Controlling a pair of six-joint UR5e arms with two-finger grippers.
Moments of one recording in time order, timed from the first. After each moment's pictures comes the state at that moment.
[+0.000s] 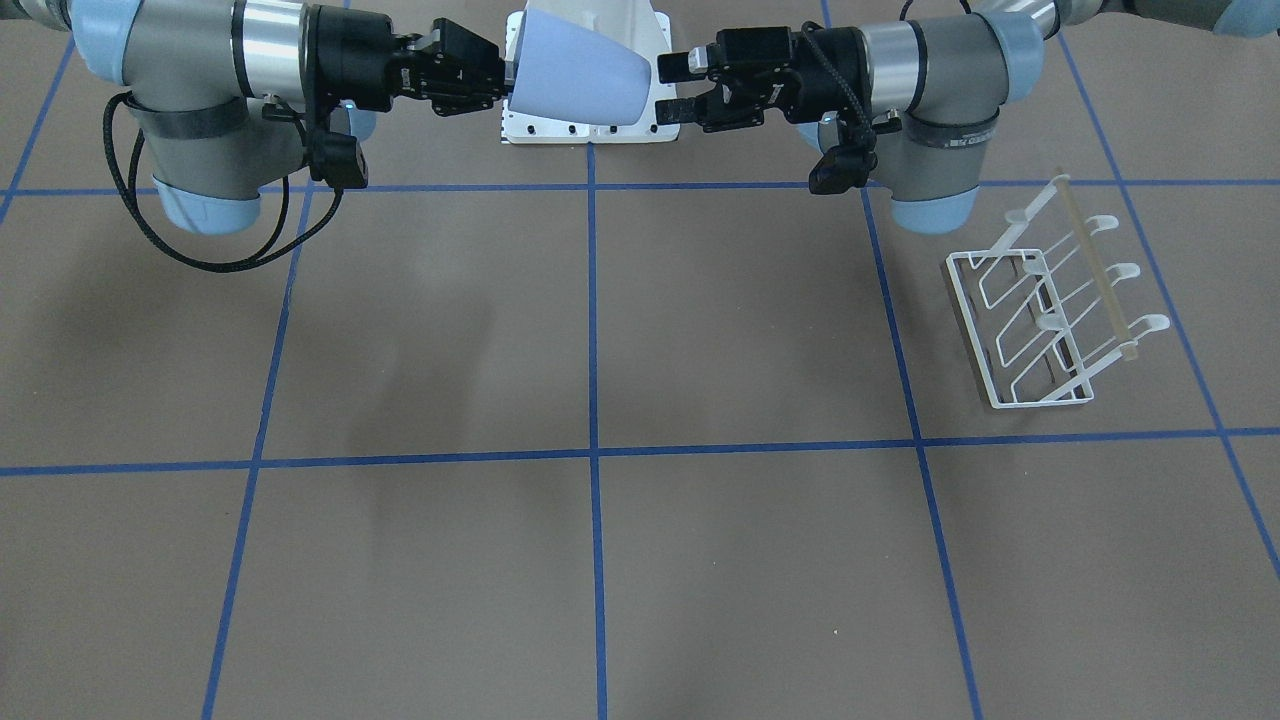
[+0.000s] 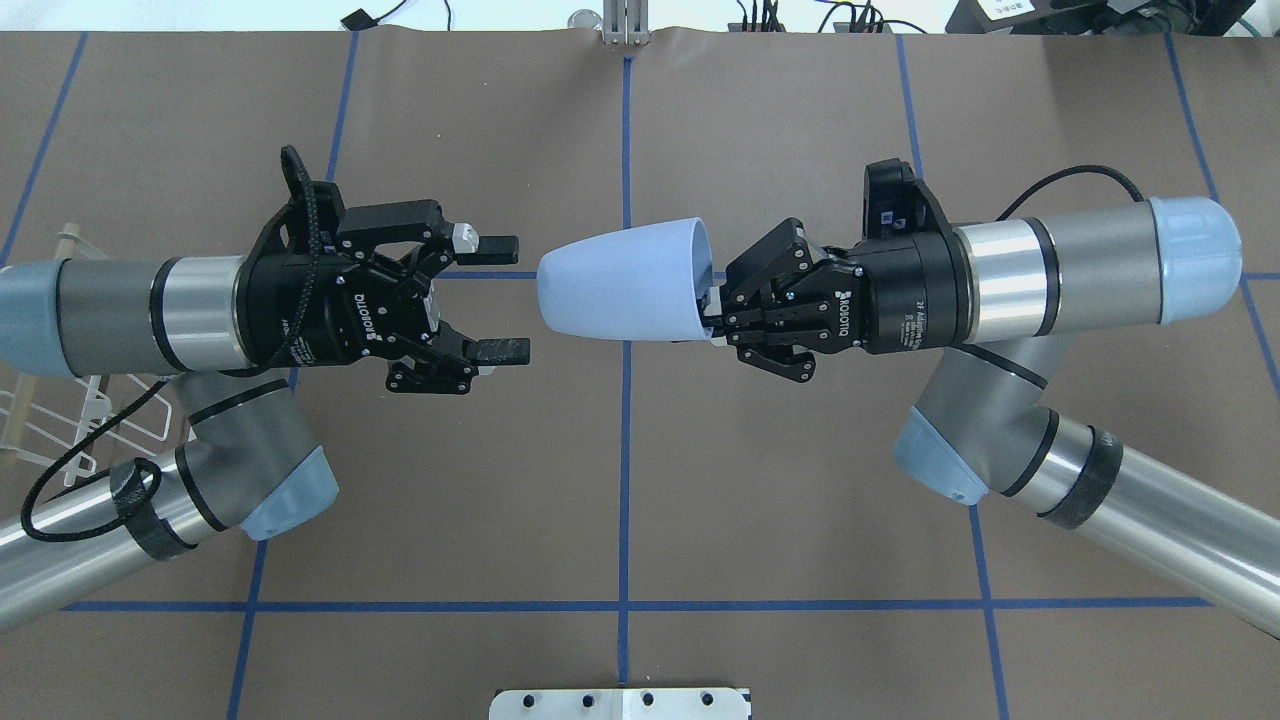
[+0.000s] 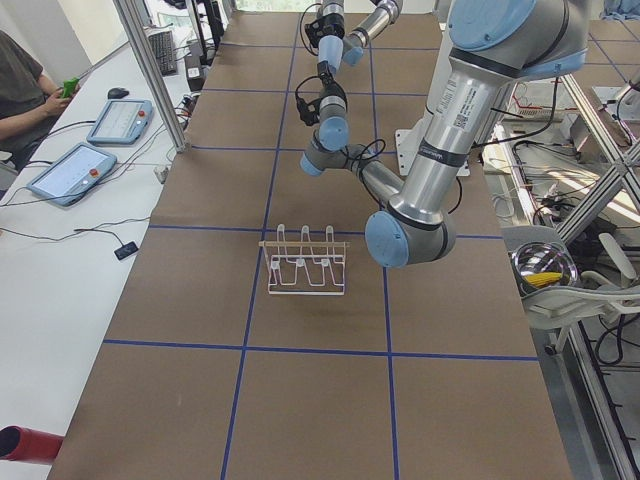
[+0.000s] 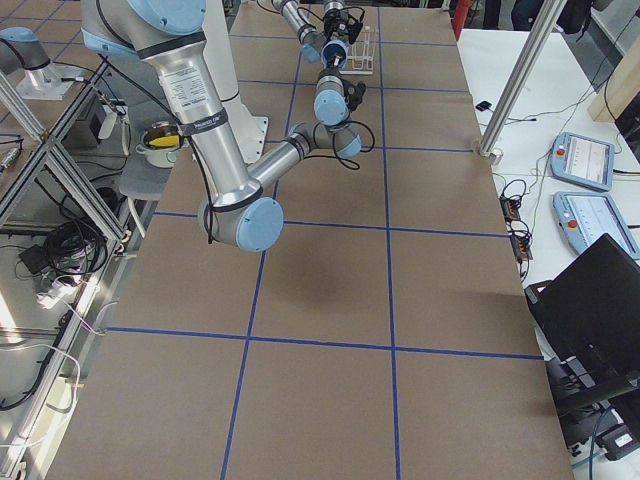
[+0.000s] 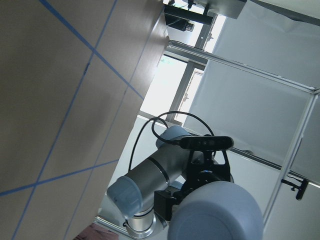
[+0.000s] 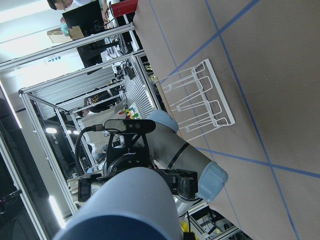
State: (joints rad) left arm -0.63 -2.05 -1.60 -3.48 -1.94 -2.41; right arm 0.69 -1.11 1.67 0.16 2.16 2.38
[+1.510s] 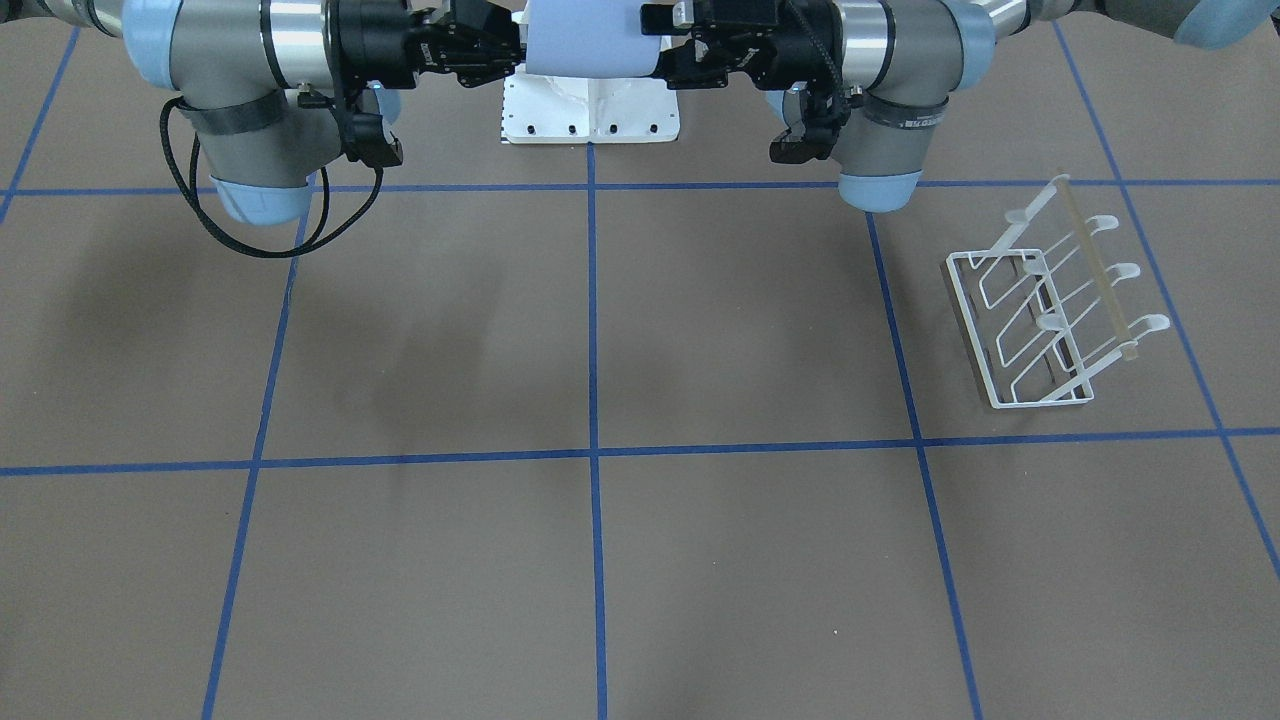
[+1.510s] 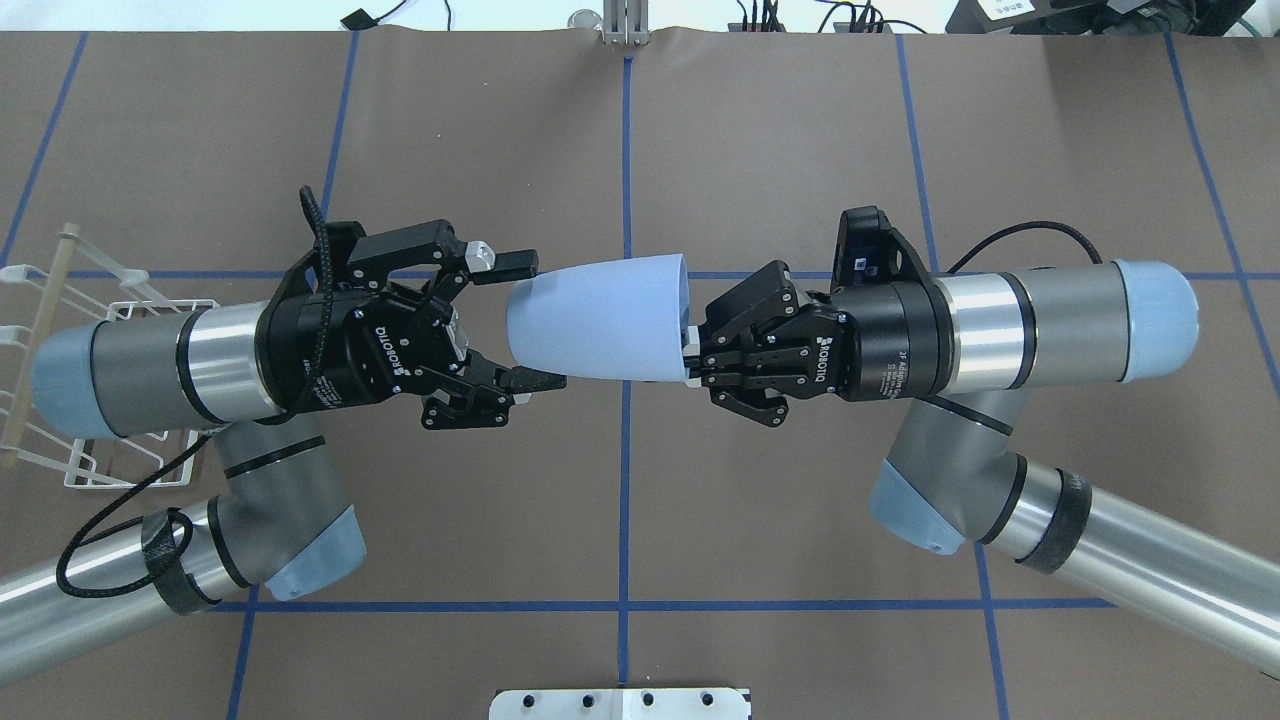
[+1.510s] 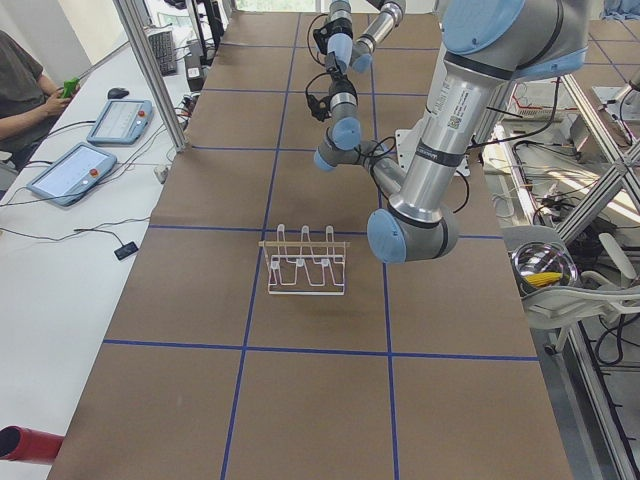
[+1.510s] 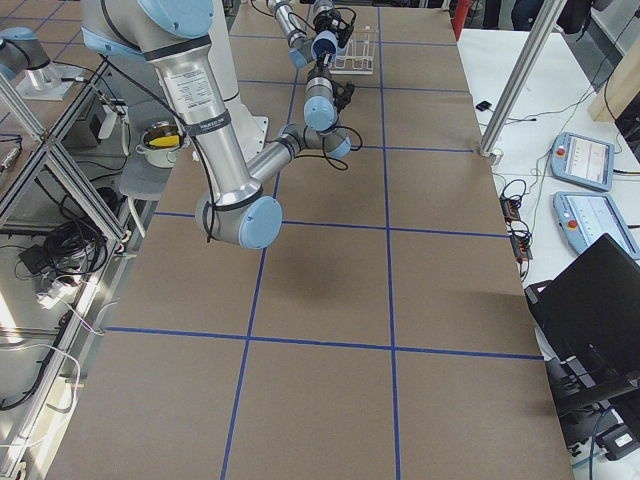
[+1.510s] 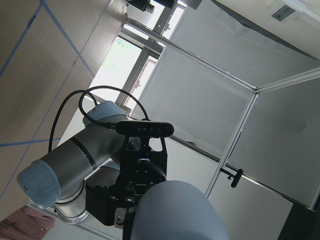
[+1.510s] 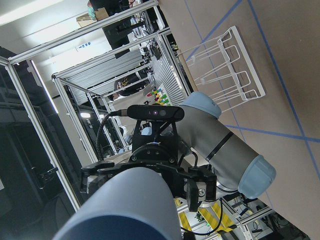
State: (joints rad) left arm -0.54 -2.06 -1.63 -3.52 -1.79 -2.44; right arm 0.60 -1.10 1.66 0.26 2.06 2.40
